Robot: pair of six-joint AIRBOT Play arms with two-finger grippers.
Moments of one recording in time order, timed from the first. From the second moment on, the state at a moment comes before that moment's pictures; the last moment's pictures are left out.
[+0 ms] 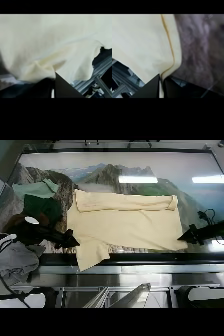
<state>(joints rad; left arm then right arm) 0.19 -1.50 0.70 0.80 -1.25 -1.16 -0.63 -1.62 0.94 -0.94 1.48 1.01</state>
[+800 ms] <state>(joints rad) 0.24 -1.43 0.61 0.71 -1.28 -1.06 -0.66 -1.61 0.86 -0.97 1.49 1.05</state>
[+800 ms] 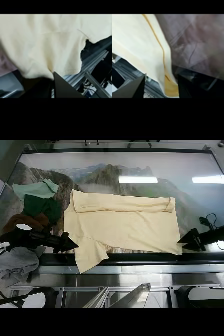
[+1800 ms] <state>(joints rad) 0.27 -1.61 1.20 0.49 -1.57 -1.11 -0.51 -1.63 1.11 -0.53 1.45 0.98</state>
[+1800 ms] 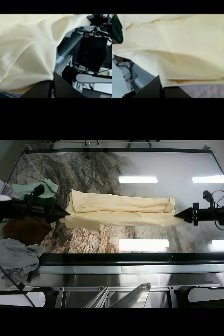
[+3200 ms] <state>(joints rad) 0.30 -2.06 2.01 0.47 -1.54 -1.36 -0.35 -1.89 1.50 -0.90 1.27 1.23</state>
